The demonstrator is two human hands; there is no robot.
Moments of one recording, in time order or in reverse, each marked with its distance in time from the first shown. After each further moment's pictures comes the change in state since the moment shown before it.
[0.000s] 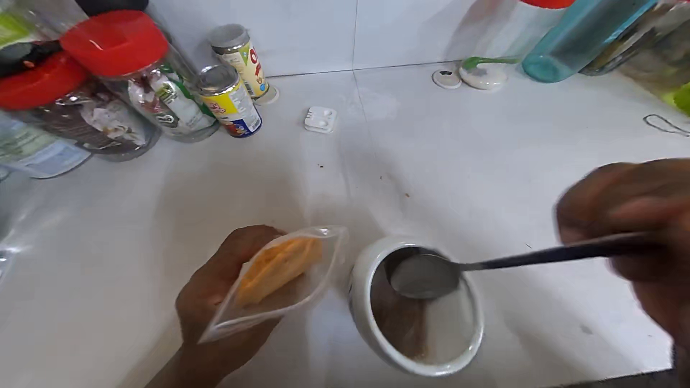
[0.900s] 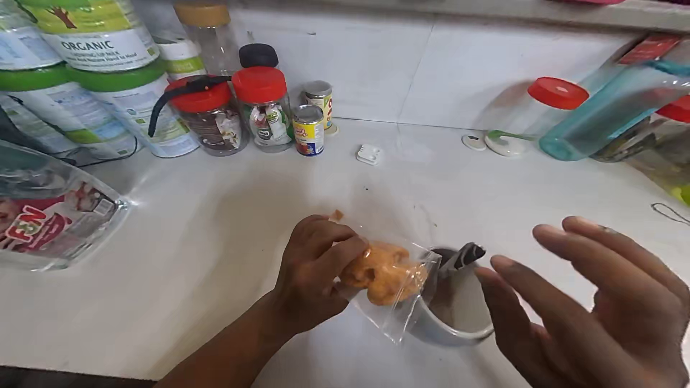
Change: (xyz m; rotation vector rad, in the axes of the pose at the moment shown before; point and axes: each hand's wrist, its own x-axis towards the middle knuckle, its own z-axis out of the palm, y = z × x) left_hand -0.001 -0.005 0.004 0.386 0.090 0.380; right_hand -0.033 -0.014 0.078 -0.879 0.165 -0.526
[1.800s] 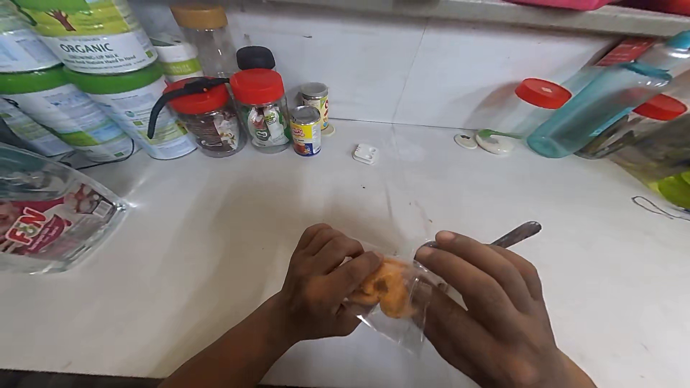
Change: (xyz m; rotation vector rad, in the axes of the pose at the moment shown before) left_hand -0.002 0.012 -0.002 -0.015 -0.038 0.123; right_hand 0.007 -0.030 0.024 0.069 -0.128 -0.233
